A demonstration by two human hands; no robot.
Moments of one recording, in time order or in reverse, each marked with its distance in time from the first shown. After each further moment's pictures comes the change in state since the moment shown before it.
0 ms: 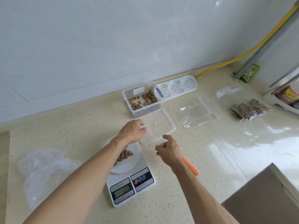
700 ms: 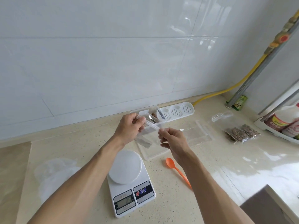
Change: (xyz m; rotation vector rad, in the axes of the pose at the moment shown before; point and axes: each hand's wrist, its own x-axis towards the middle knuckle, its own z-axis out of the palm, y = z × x) left_hand -0.078 0.035 -0.079 -0.742 0.395 0.260; right_hand -0.041 -0.087 -0.045 0.434 -0.111 -0.352
